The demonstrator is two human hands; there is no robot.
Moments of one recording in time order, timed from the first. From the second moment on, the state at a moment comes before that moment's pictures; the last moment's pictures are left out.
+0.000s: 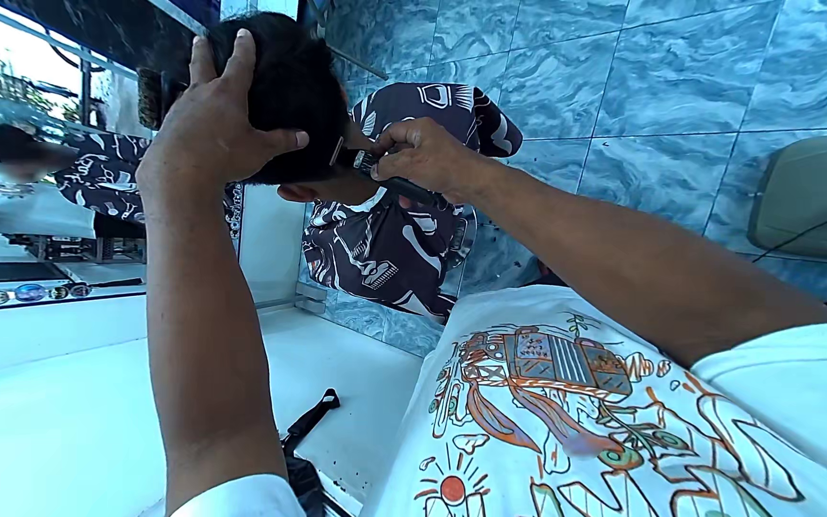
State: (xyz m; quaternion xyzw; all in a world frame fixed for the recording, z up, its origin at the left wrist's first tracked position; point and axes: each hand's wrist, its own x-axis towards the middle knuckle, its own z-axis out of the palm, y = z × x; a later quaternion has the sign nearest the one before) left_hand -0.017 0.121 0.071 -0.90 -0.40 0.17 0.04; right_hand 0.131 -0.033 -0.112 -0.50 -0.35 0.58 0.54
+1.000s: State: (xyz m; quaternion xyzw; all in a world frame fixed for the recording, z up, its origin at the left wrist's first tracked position) left_hand -0.017 0.119 0.072 -0.90 -0.40 0.17 0.04; right_hand 0.136 -0.032 -0.112 -0.49 -0.36 0.58 0.54
